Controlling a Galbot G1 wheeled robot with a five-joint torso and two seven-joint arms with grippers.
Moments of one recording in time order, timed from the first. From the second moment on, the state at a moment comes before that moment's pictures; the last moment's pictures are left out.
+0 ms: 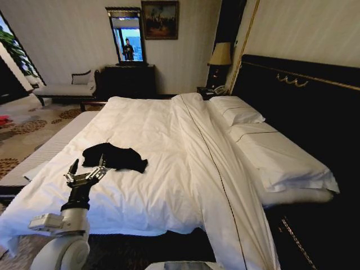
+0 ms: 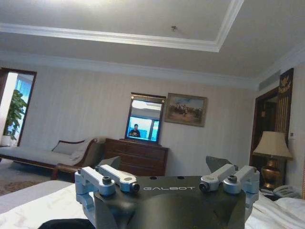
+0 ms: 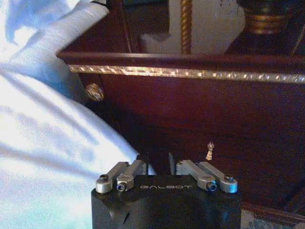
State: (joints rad) left arm 1.69 -1.44 -0.85 -2.48 -0.46 0.07 -0.07; right arm -2.05 1.59 0.64 2.10 0.77 0.19 0.89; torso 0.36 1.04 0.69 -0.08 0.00
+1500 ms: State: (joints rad) left arm 1.85 -1.42 -0.81 -2.50 -0.41 0.07 -0.02; right arm -1.77 1.22 0.72 2.28 0.28 0.35 0.12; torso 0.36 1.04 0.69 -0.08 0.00
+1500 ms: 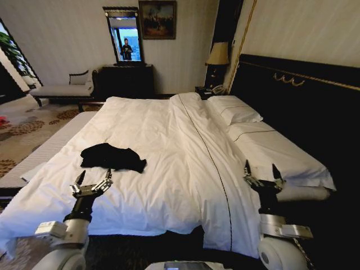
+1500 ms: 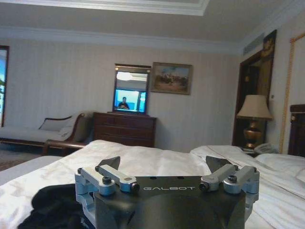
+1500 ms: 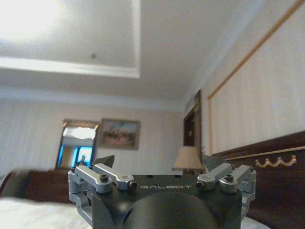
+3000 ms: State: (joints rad) left arm 1.83 -1.48 -0.65 -2.46 -0.25 0.02 0.00; right arm -1.78 1.01 0.71 2.27 0.51 0.27 0.17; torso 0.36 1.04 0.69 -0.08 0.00
